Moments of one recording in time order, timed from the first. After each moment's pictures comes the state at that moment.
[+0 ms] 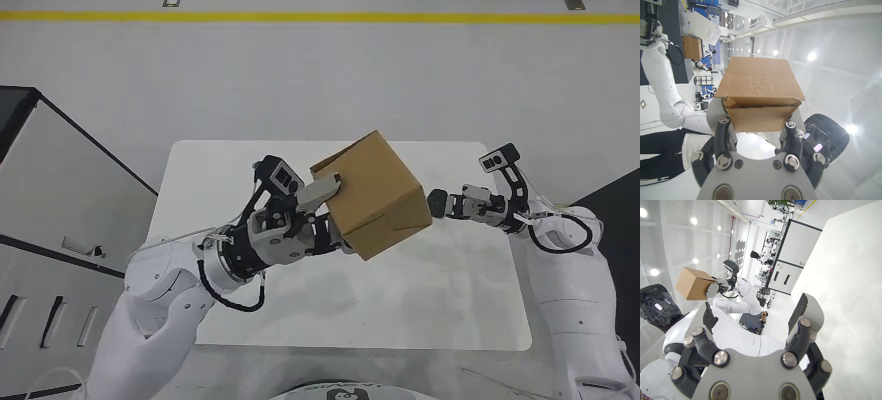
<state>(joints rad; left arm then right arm) 1.44 -1.12 -1.25 -2.31 -0.94 0.29 -0.59 -1.26 -1.11 1.62 -1.31 0.64 -0.28 1.54</state>
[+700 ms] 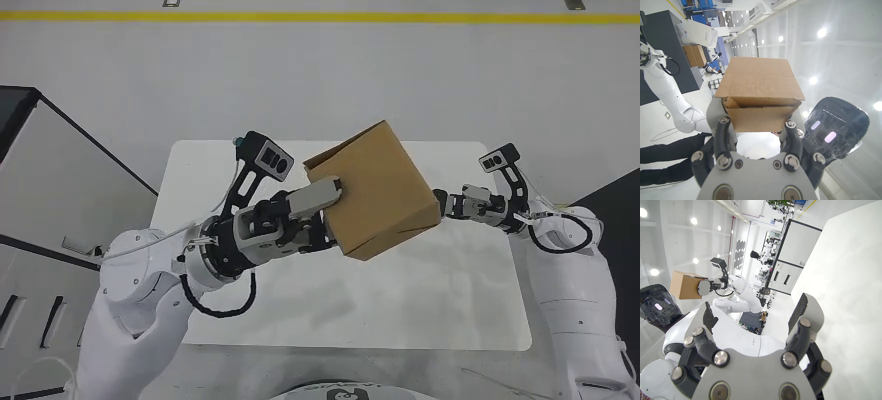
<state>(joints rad) 1.36 -1.11 -1.29 -2.35 -0.83 0.25 -0.65 -1.26 -1.11 1.62 -1.31 0.64 -0.28 1.54</state>
